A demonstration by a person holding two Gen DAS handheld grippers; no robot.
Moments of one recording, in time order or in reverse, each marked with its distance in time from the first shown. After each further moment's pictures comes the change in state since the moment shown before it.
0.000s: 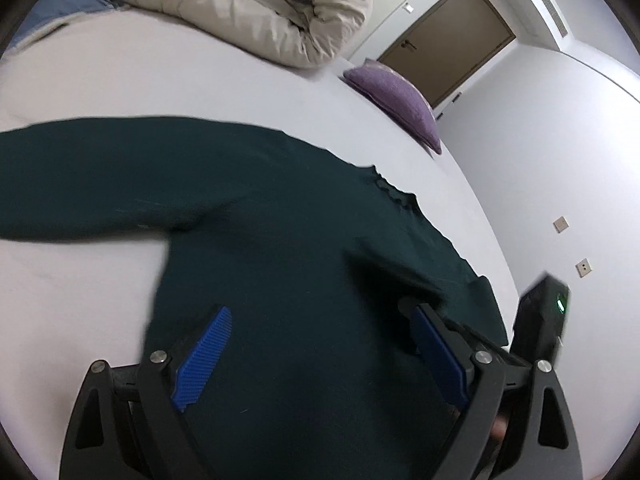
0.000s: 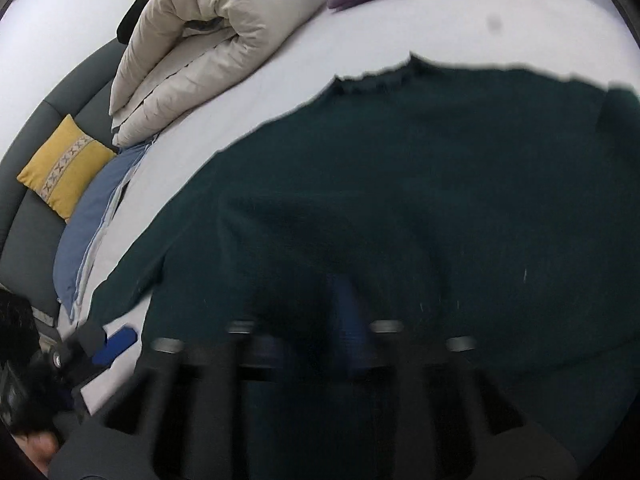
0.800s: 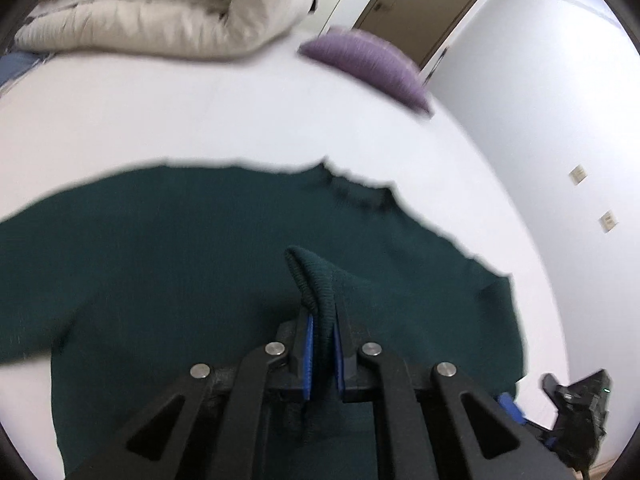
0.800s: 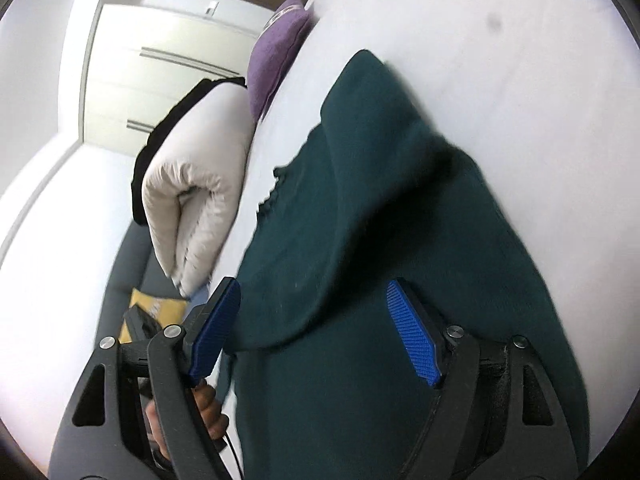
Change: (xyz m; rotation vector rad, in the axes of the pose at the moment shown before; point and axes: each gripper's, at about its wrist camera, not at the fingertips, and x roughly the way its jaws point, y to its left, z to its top) left arm 0.091 -0.088 0.055 0.186 0.052 0.072; right arm -0.144 -0.177 -0.054 0.587 -0.252 0.264
